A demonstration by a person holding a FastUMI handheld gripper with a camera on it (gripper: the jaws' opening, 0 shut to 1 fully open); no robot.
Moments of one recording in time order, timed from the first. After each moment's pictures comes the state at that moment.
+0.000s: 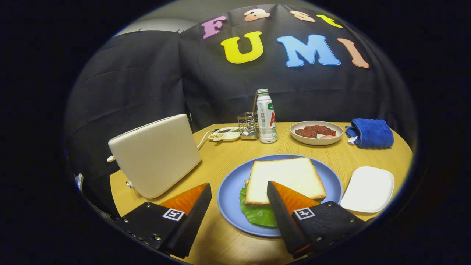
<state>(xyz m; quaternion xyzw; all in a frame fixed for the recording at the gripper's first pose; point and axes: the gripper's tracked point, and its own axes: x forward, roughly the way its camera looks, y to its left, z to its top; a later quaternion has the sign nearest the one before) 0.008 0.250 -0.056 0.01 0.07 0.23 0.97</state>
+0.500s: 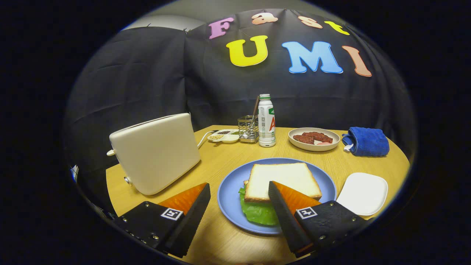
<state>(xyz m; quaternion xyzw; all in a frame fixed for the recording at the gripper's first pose) 0.000 0.244 -0.045 -0.01 0.04 0.23 0.97</state>
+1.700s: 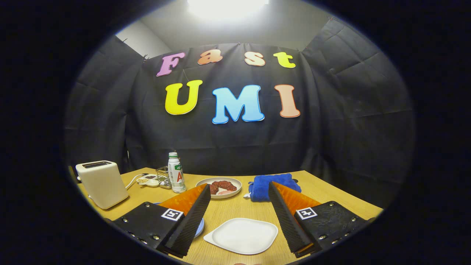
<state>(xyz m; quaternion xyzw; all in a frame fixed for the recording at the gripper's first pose) -0.016 0.013 0.067 0.01 -0.12 -0.01 0.99</state>
